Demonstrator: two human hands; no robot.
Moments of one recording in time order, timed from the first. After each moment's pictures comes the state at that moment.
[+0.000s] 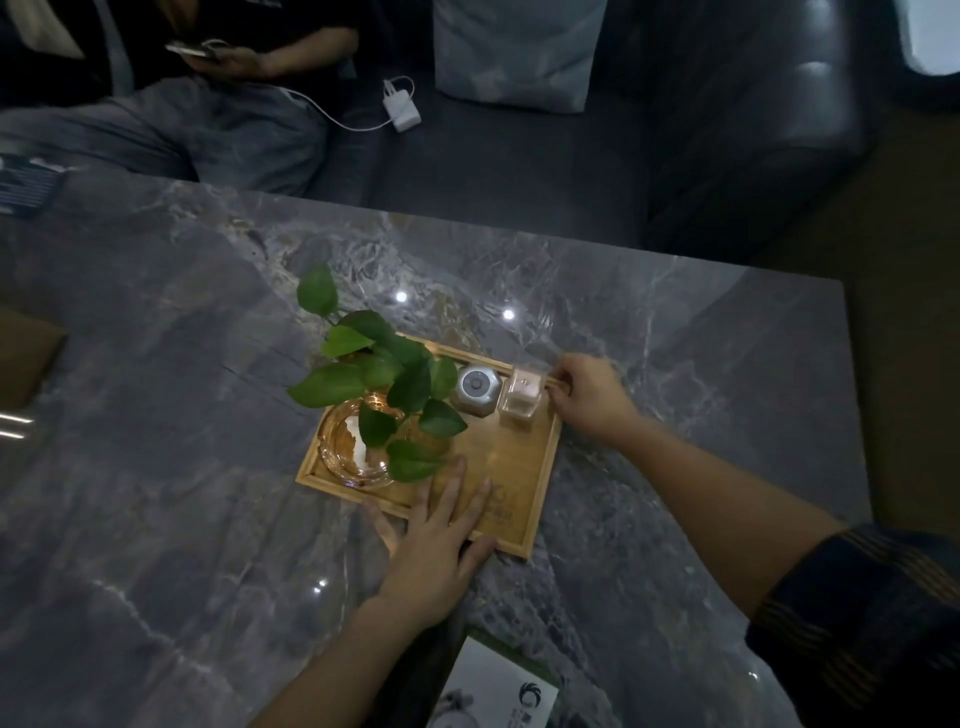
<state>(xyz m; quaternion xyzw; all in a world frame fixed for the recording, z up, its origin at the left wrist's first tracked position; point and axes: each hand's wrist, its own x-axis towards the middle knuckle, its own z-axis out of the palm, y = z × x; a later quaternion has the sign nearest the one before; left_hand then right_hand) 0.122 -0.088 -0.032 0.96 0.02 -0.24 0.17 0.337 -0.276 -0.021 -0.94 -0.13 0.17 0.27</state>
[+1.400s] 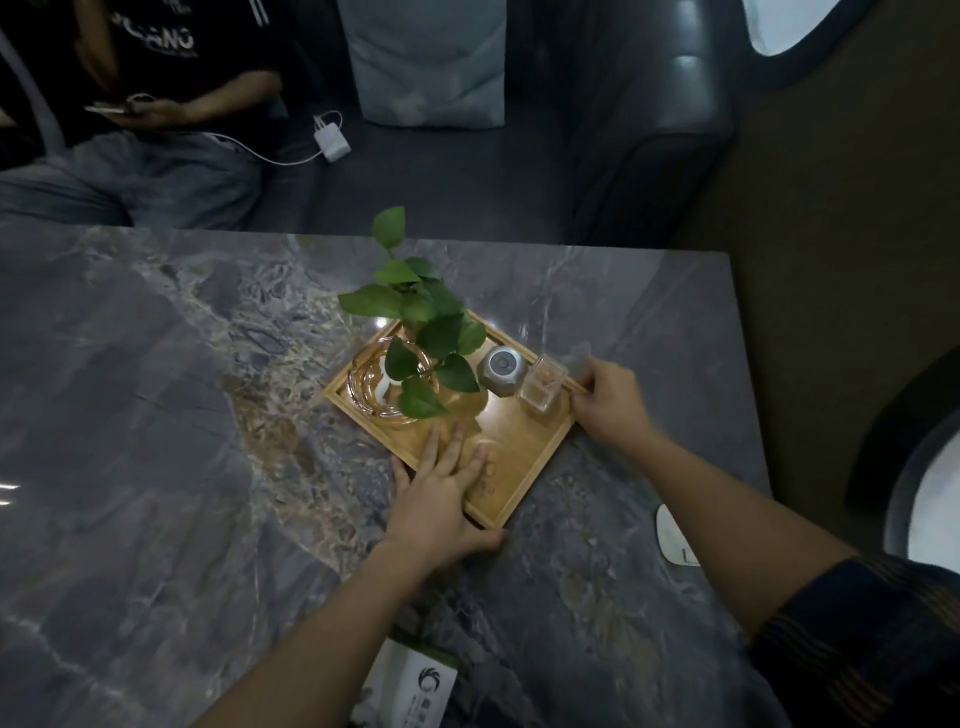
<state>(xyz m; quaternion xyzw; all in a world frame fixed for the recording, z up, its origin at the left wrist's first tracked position) 0.183 -0.189 -0.018 0.95 -0.03 -0.26 0.15 0.314 -0.415 -0.018 -0.93 0.04 0.13 0.35</state>
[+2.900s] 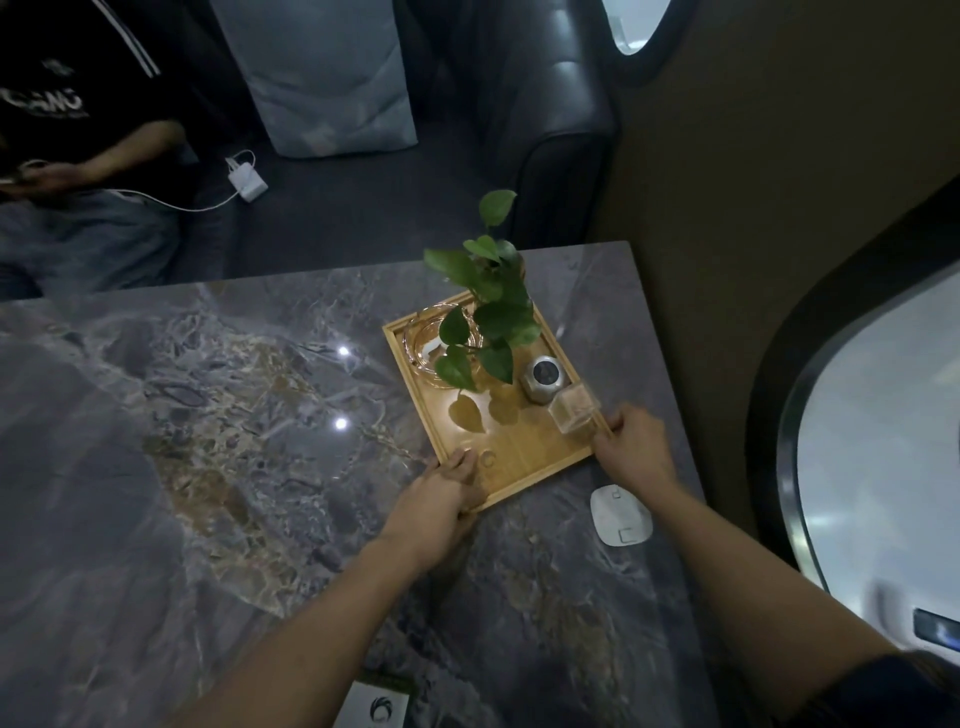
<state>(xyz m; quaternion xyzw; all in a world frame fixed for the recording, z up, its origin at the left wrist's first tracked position) 0.214 -0.250 -0.007 0.92 -0.23 -0.25 0.18 0.248 -0.518 -0.015 -0.91 0.21 0.11 0.34</state>
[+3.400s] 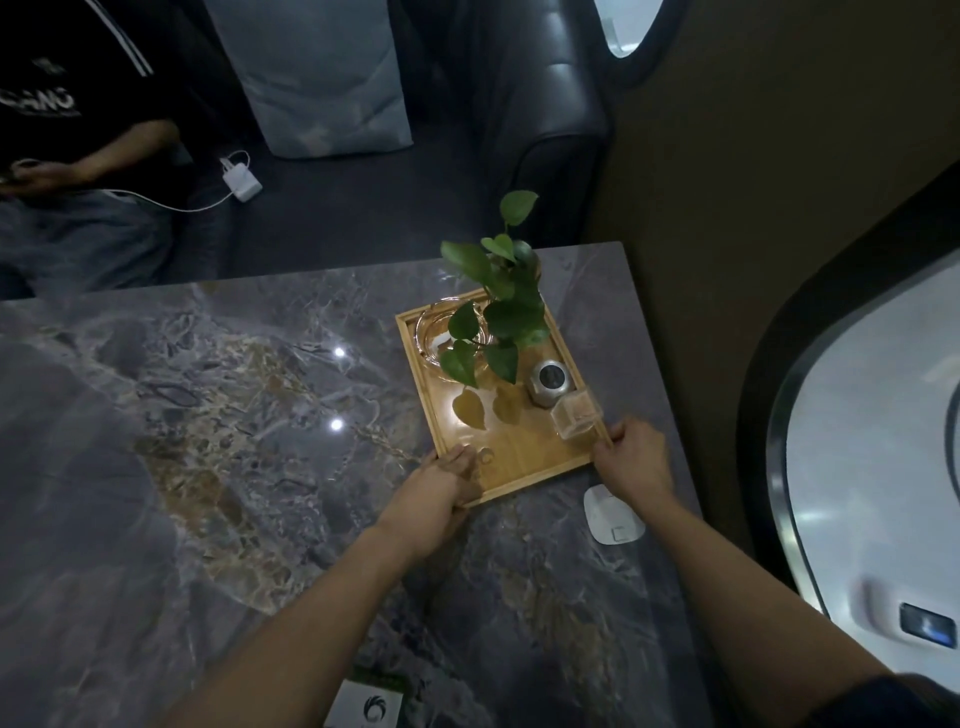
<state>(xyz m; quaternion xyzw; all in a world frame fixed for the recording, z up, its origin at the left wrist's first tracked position) 0.223 -0.254 0.001 0.91 -0.26 -0.25 0.20 0.234 -0.517 -0.012 -0.90 0.26 0.12 0.33</state>
